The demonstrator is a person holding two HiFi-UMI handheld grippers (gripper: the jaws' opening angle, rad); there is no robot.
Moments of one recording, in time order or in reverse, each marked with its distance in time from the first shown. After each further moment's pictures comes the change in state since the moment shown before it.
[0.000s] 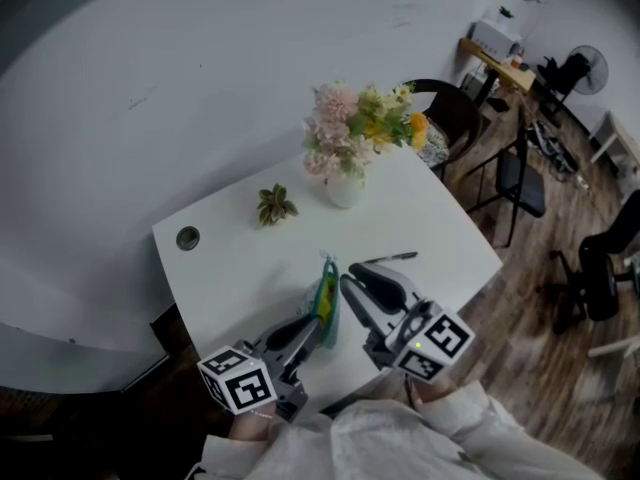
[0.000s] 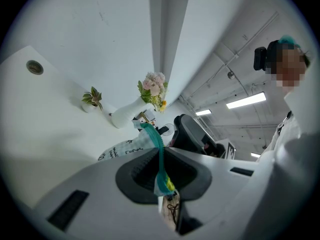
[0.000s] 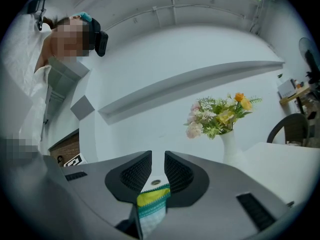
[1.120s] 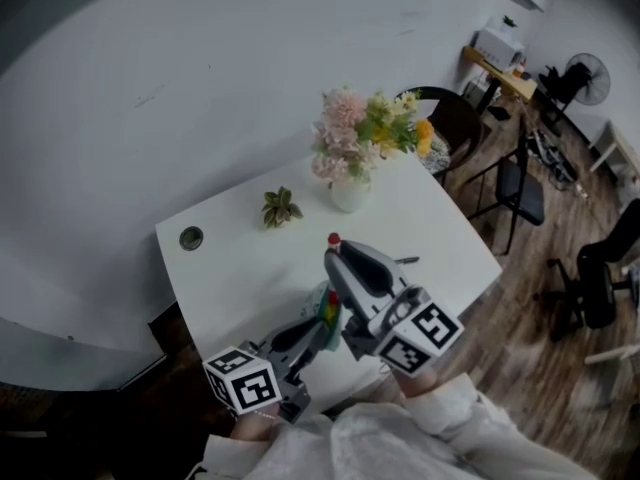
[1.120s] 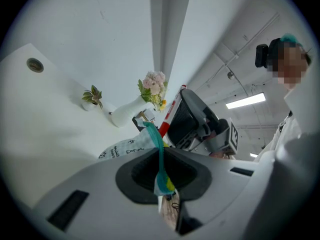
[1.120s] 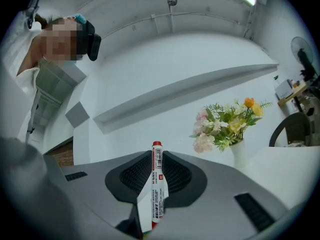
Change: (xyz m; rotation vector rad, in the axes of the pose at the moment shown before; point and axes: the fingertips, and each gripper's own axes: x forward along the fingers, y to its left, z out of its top) left arm 0.000 0.001 -0.005 0.008 0.010 -0.012; right arm 0.043 0.010 0.036 0.031 -0.105 -0.034
